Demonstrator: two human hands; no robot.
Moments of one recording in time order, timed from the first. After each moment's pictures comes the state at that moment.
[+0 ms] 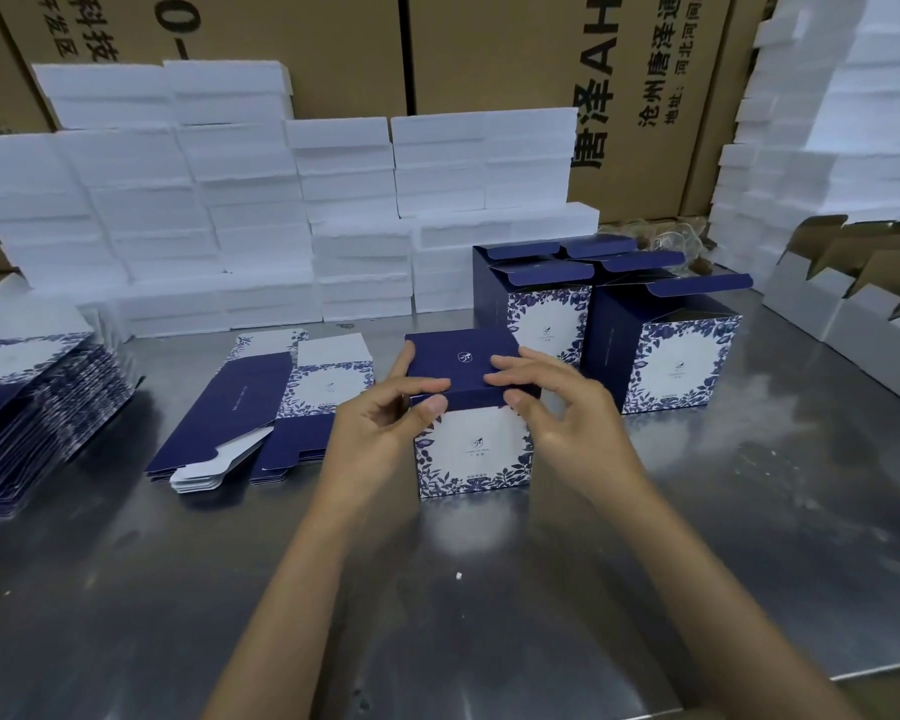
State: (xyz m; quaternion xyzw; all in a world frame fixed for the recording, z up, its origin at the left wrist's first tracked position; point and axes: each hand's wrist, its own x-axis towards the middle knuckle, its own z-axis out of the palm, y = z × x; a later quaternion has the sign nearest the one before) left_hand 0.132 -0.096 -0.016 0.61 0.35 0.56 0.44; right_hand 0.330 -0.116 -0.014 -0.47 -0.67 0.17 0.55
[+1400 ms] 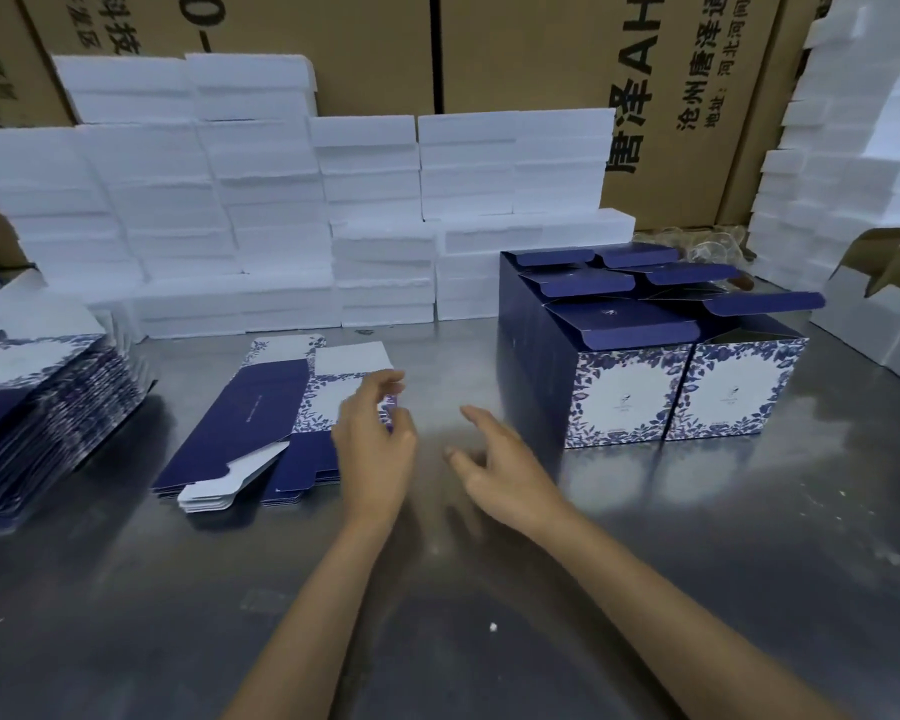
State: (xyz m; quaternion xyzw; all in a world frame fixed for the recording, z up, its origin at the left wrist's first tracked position) left_hand 0.126 -0.041 -0.045 0.56 0.56 0.59 0.18; right_hand 0.263 -0.056 -0.061 -0.59 -0.69 0.28 0.33
